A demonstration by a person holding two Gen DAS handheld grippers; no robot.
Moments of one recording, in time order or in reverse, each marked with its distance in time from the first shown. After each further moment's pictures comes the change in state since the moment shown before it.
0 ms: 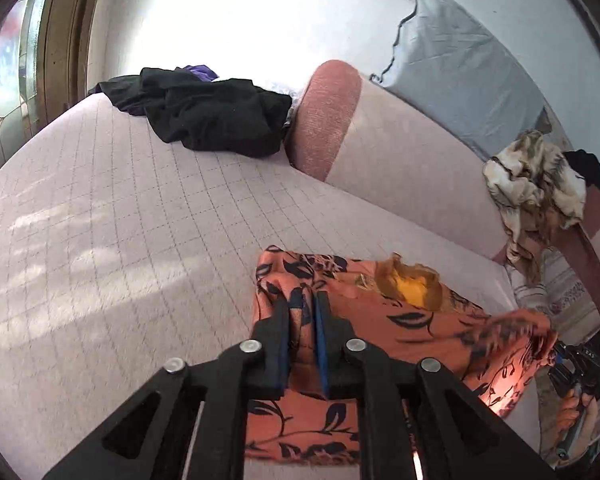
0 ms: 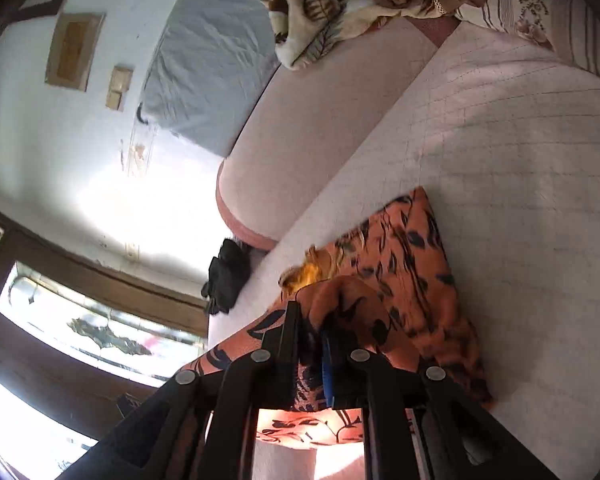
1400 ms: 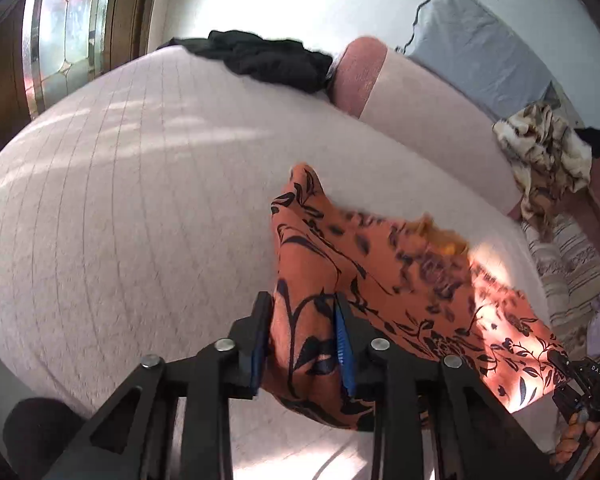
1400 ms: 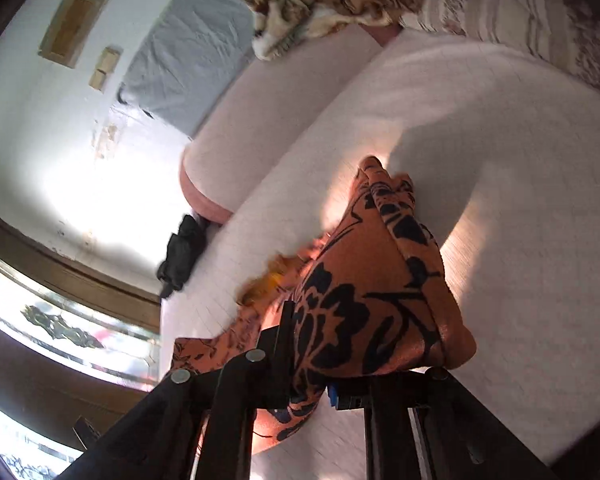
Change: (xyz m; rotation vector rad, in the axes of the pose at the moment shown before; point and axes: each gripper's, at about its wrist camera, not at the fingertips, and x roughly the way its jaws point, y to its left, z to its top) left arm -0.096 0.022 -0.196 -0.074 0.063 0.131; right arm -0.081 -0.001 -0.172 -0.010 -0.017 -0.265
